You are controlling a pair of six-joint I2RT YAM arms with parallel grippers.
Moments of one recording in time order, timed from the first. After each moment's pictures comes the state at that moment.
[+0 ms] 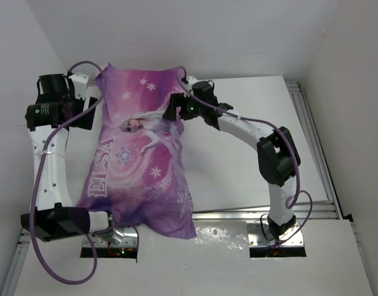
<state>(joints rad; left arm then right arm) 0.21 1.30 1.57 -1.09 -0.09 0.41 0.59 2.02 1.52 -0.01 -0.30 0.43</state>
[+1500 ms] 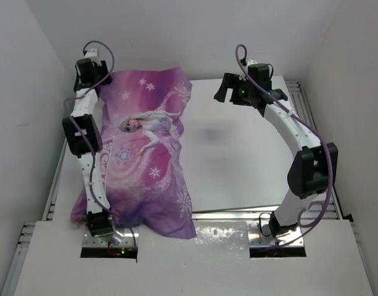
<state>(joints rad) 0.23 2.54 2.32 -0.13 0.16 -0.02 0.23 1.72 1.48 -0.35 -0.21 0.35</state>
